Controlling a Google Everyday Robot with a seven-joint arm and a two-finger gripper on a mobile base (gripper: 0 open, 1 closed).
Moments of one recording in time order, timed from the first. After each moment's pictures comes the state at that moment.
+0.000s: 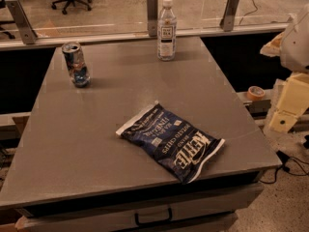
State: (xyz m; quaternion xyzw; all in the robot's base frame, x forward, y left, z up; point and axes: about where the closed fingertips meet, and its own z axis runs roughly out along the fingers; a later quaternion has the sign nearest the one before) arm 0.438 -0.217 0.976 -0.60 0.78 -0.03 0.16
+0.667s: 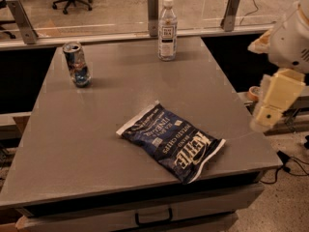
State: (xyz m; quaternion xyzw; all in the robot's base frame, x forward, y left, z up) arm 0.452 -0.197 0.977 -0.62 0.77 -0.02 0.18
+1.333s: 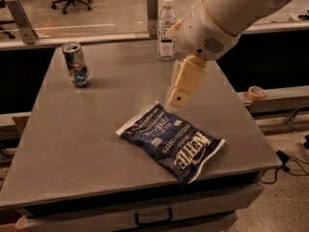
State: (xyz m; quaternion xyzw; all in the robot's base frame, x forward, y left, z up) arm 0.499 -0.036 0.983 -0.68 0.67 0.08 0.29
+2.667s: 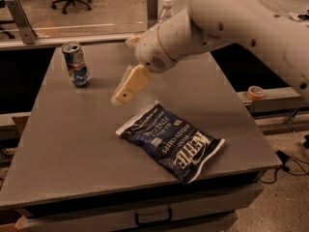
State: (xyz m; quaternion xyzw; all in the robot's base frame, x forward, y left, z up) arm 0.572 0.065 0.936 -0.63 0.63 0.20 0.40
